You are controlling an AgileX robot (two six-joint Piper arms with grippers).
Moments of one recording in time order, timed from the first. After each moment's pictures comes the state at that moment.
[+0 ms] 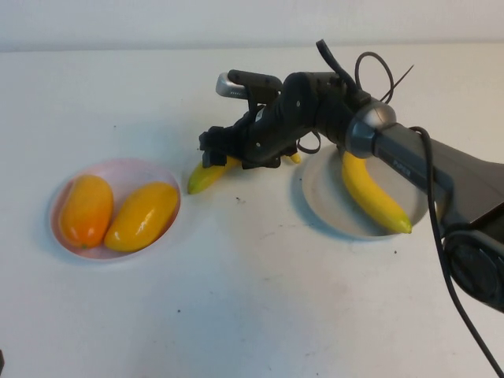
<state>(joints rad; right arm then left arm) 0.58 2.47 -2.24 0.33 0.79 0.18 -0.13 -0.01 0.03 0.07 0.38 -0.01</state>
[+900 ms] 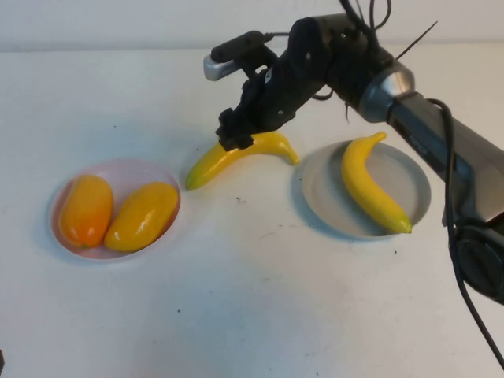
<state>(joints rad) 0.56 2.47 -2.49 0.20 1.09 -0.21 -0.13 -0.01 0.03 0.07 0.38 -0.01</state>
